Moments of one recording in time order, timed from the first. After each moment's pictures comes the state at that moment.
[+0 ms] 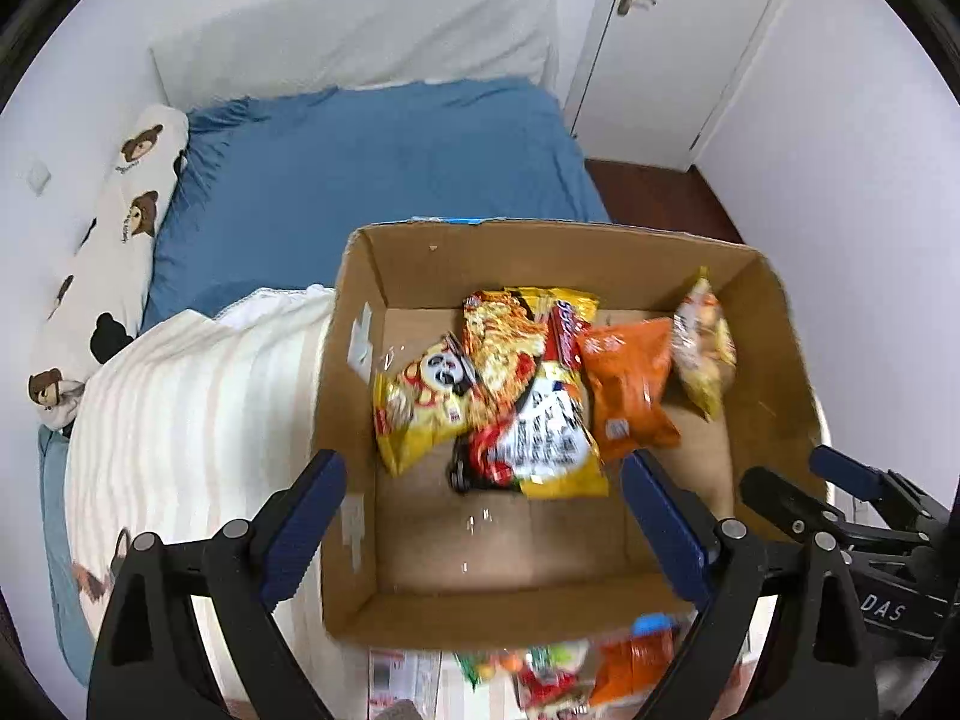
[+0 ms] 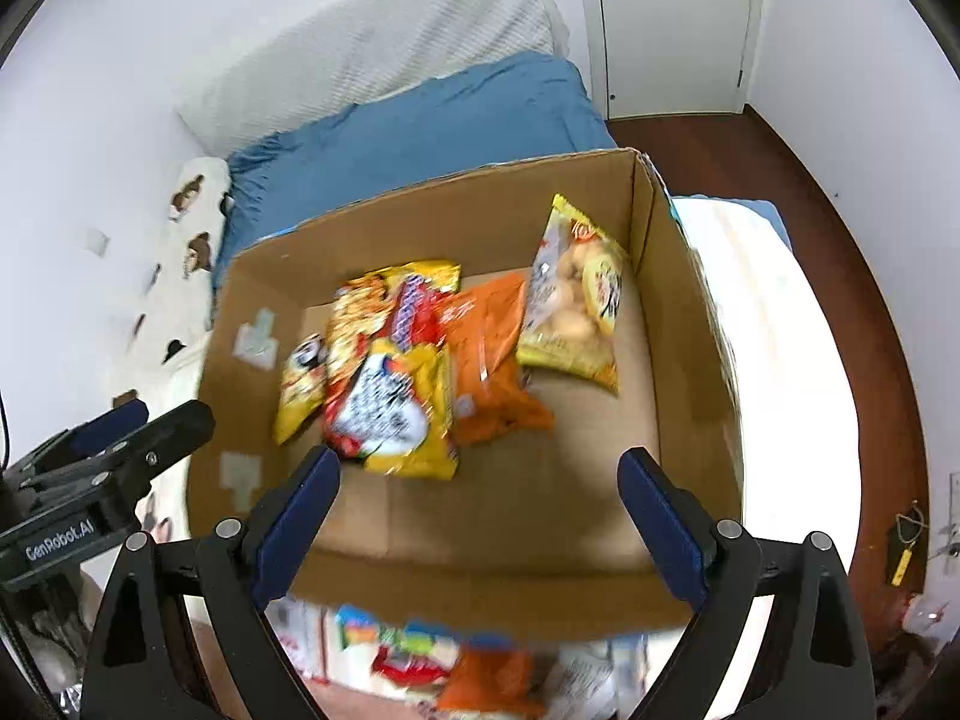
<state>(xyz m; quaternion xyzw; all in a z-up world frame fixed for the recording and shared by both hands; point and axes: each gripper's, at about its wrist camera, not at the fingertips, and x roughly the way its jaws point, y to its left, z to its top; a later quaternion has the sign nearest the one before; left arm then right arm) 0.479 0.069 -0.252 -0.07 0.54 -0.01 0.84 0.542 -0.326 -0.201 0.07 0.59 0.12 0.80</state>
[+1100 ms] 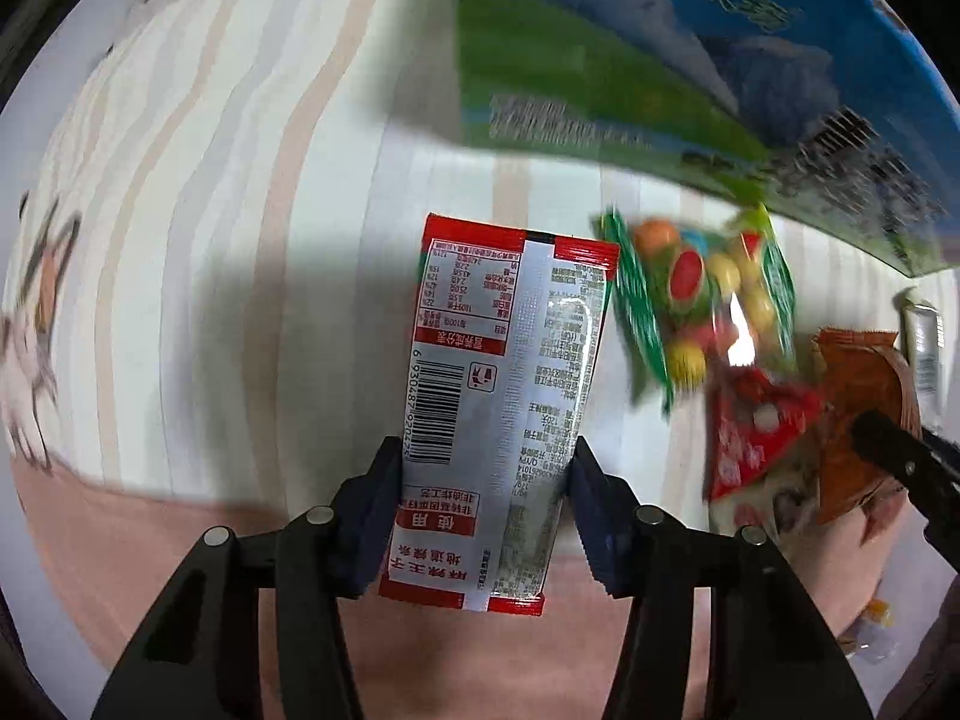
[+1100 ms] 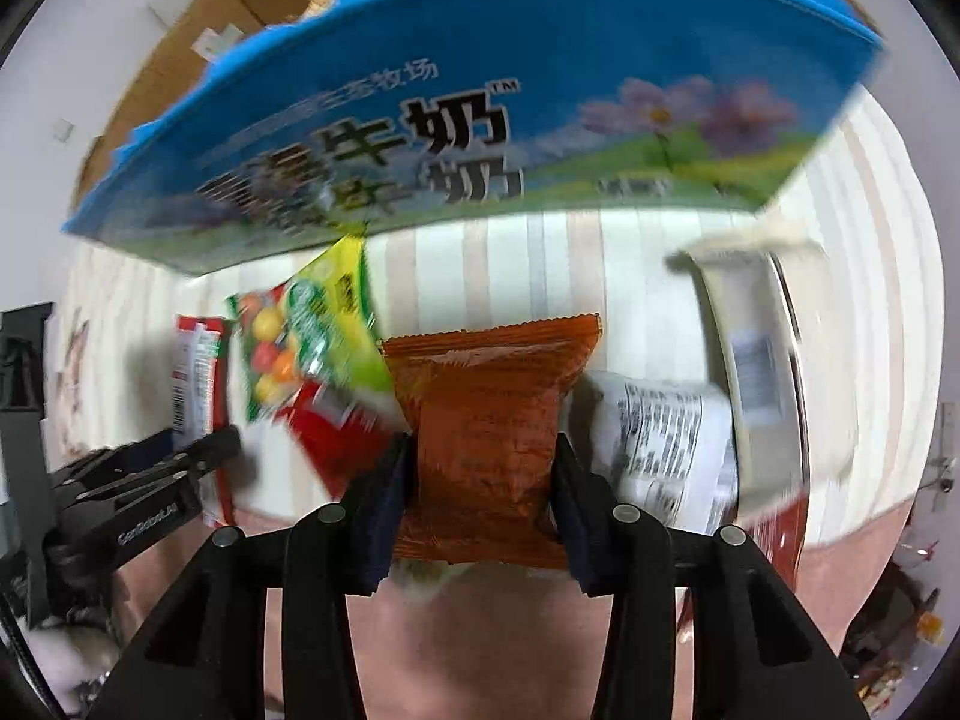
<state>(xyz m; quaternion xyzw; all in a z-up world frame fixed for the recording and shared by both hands) 0.332 0.094 -0.448 -0.09 0.68 0.02 0.73 0.380 -0.310 -0.325 0.03 0.68 0.11 0.72</state>
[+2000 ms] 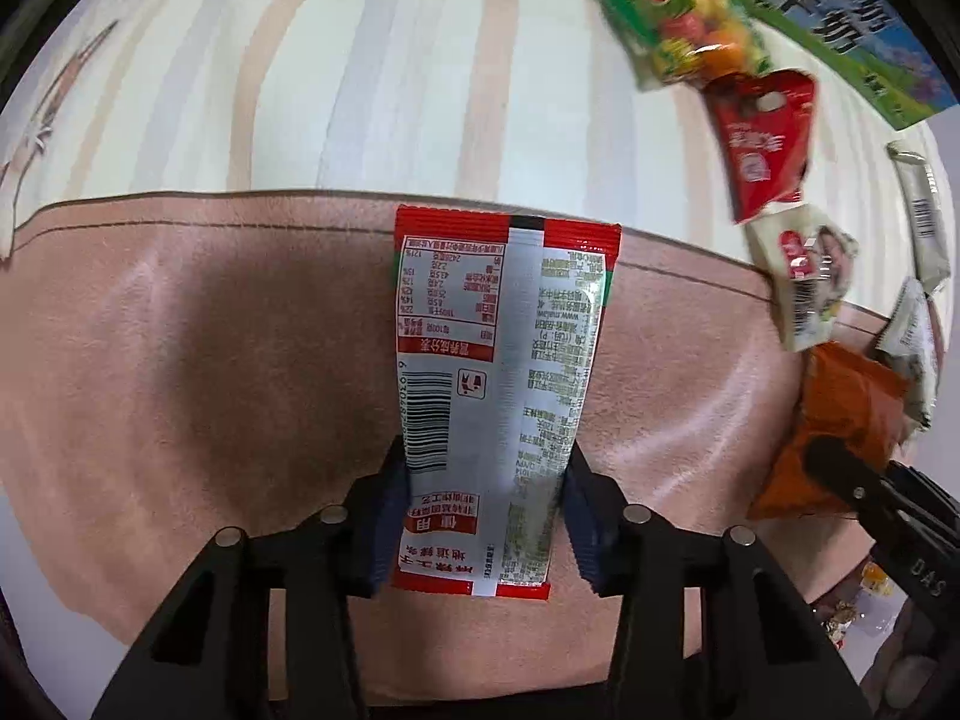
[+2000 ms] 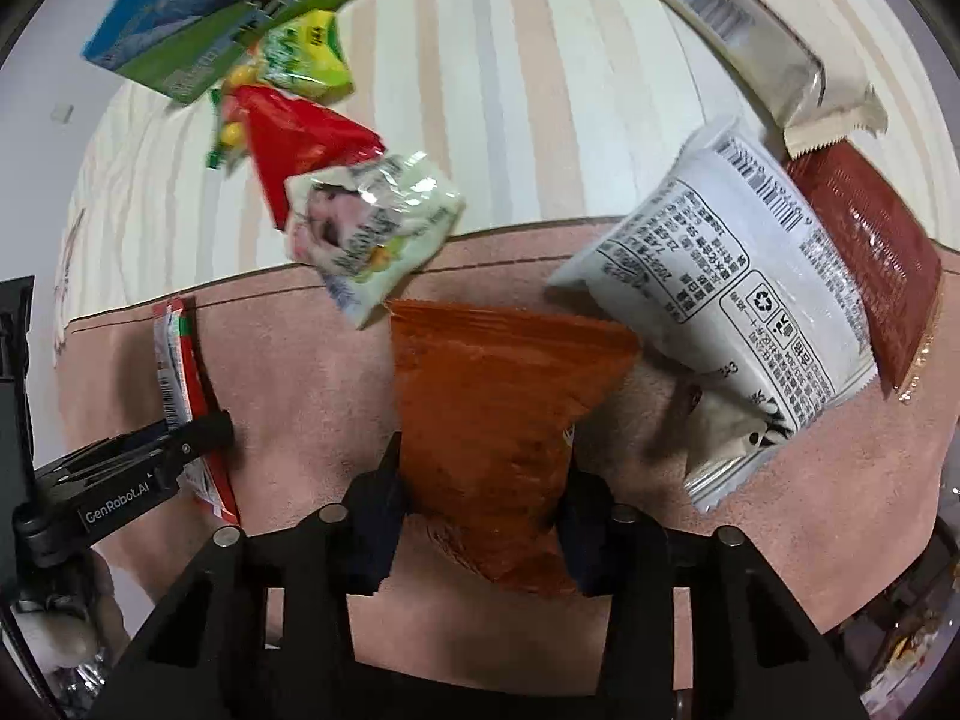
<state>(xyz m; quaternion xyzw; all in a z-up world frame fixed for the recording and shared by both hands) 0.230 0.067 -0.472 -0.10 0.71 0.01 0.70 0.259 -0.335 -0.367 0.06 0.72 0.11 0.69</state>
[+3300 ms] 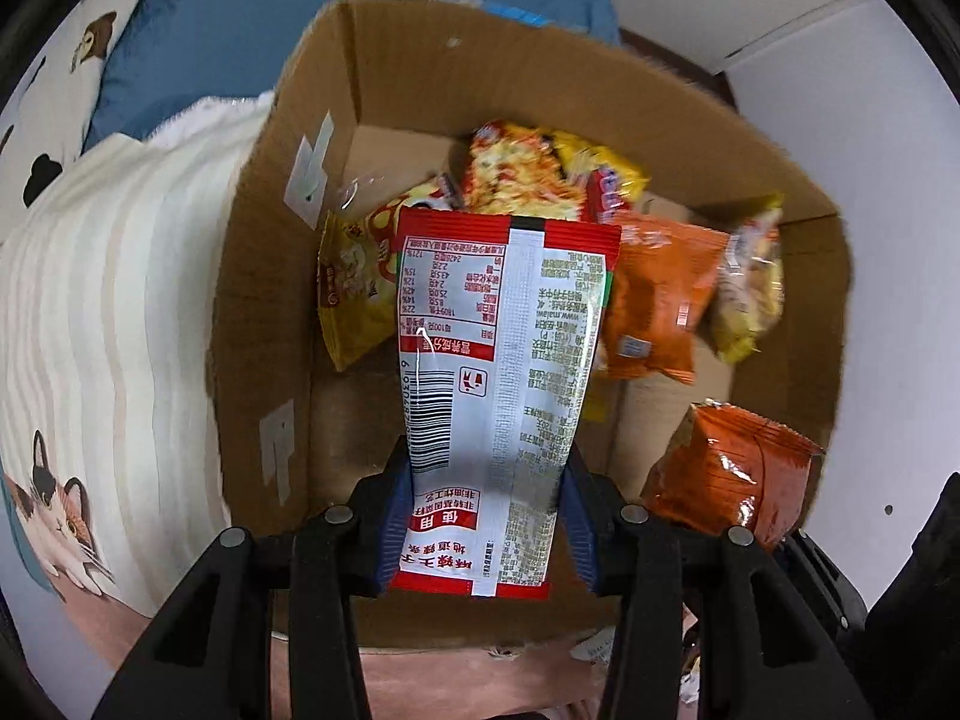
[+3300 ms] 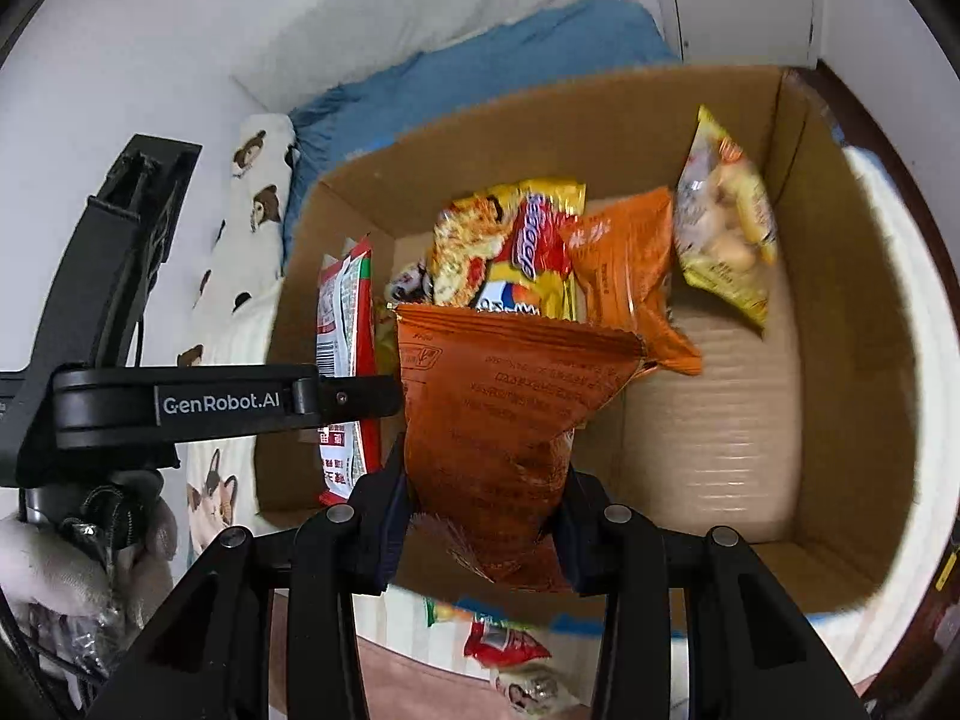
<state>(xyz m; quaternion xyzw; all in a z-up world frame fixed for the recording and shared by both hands) 0.531 0.085 -0.343 -0.18 0.71 -0.03 0.68 0.540 -0.275 -0.246 0.11 0.64 0.21 0.73</state>
